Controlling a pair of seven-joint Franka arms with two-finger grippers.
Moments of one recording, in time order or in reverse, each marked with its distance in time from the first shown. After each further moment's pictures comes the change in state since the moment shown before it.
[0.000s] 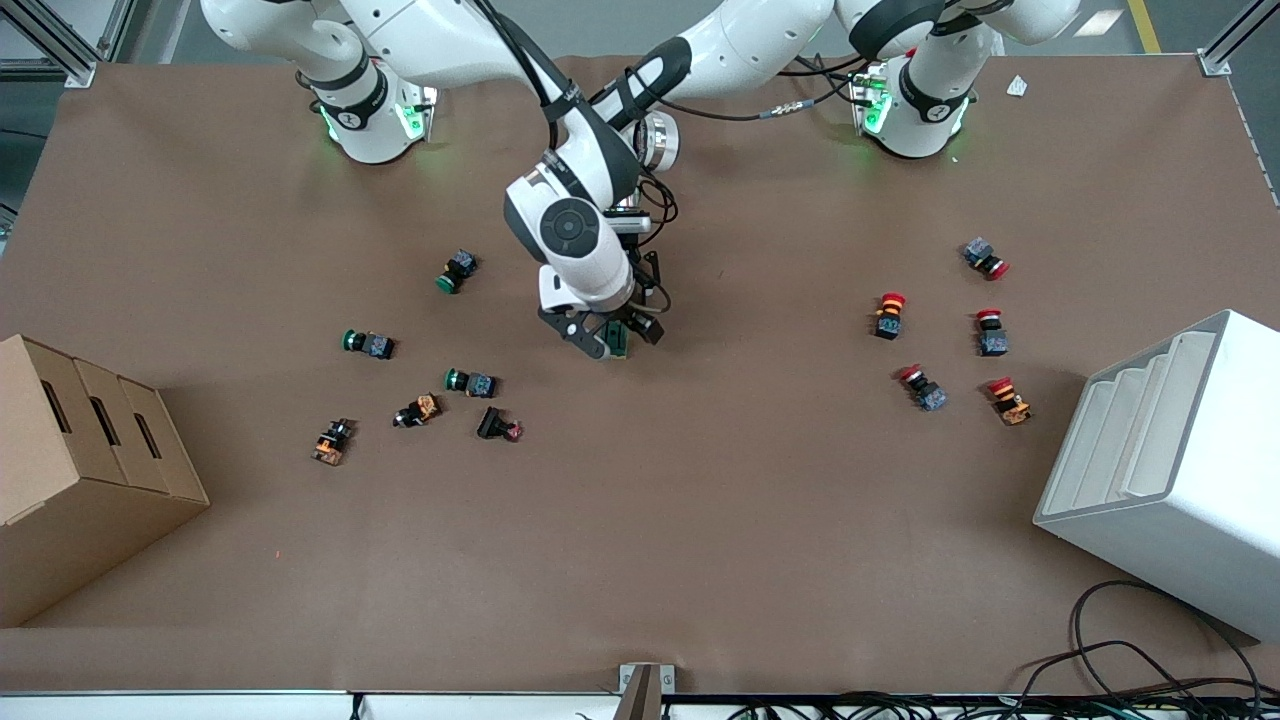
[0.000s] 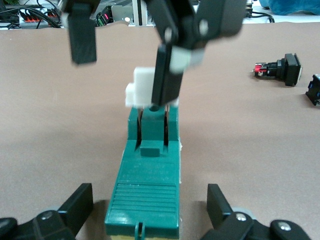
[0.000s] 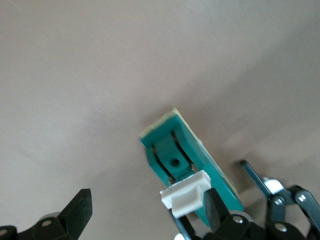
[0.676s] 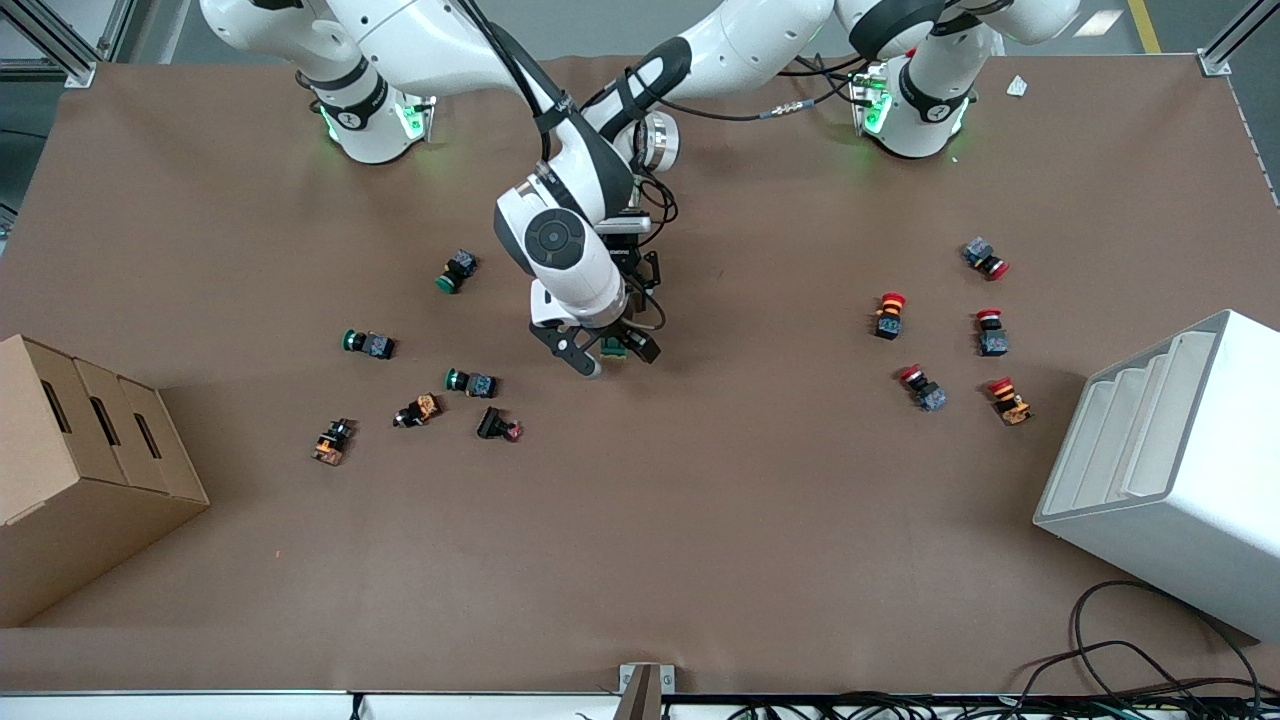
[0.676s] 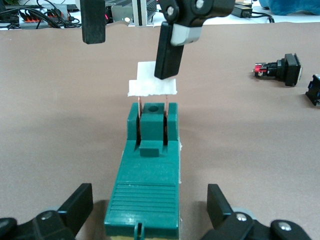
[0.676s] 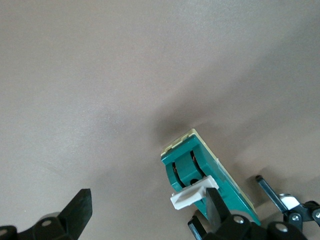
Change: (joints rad) left arm 0.000 0.000 0.001 0.000 0.001 0.000 0.000; right arm -0.017 0.014 -0.002 0.028 0.000 0.011 -0.001
